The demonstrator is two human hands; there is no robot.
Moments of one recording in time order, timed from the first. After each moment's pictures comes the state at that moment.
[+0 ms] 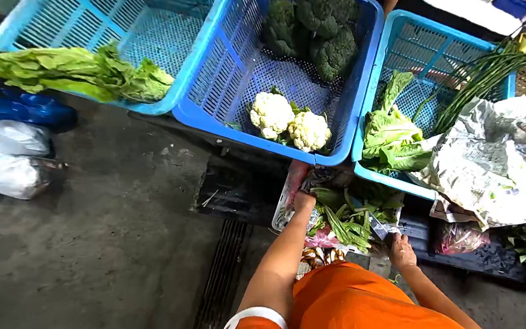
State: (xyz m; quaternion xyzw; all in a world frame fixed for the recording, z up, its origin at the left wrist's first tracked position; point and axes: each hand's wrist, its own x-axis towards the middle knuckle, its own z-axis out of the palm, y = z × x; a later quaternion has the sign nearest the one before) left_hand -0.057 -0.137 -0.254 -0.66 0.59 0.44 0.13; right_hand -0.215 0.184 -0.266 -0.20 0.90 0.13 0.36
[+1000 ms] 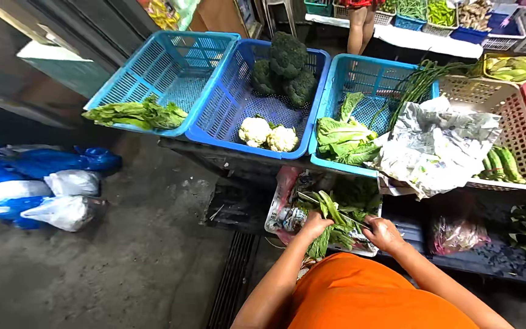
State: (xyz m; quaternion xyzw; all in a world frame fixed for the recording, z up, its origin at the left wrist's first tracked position) left_hand -0.062 -0.002 -0.138 -0.45 0.67 0.59 0.02; right_hand -0.242 0.171 -0.157 -0.51 0.79 -0.13 0.31
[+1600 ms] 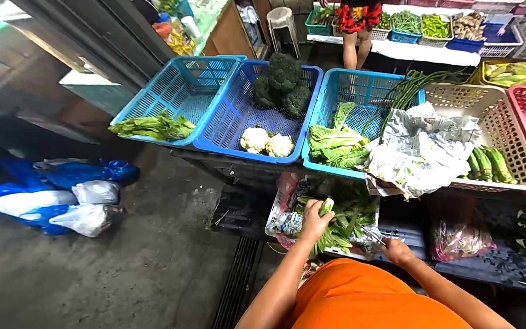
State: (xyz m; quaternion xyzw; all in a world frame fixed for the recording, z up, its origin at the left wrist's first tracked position) left_hand -0.076 0.014 -0.102 -0.45 0.75 0.49 -0.09; right_hand -0.273 0.240 -0.230 -0.34 0.82 -0.01 0.46
